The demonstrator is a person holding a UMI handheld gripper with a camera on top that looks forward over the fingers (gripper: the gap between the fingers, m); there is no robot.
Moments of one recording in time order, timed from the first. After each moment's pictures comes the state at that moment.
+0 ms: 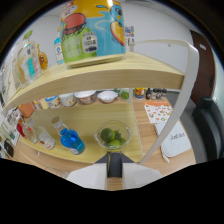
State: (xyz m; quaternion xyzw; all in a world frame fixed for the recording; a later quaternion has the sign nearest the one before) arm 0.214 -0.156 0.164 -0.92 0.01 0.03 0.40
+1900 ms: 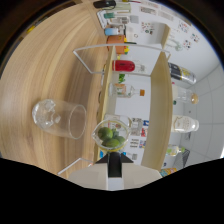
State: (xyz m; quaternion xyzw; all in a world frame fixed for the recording) arm 0.105 -0.197 0.205 -0.49 -0.59 -0.47 0.44
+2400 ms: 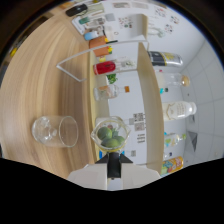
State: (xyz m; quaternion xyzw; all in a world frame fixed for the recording) arm 0.101 -0.200 0.216 -0.56 -0.54 -0.41 0.49
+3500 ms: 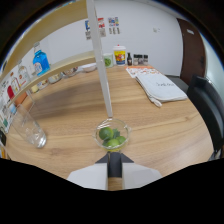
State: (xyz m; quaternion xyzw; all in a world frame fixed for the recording) arm 0.273 -0.280 0.002 -0.93 0.07 0.03 0.37
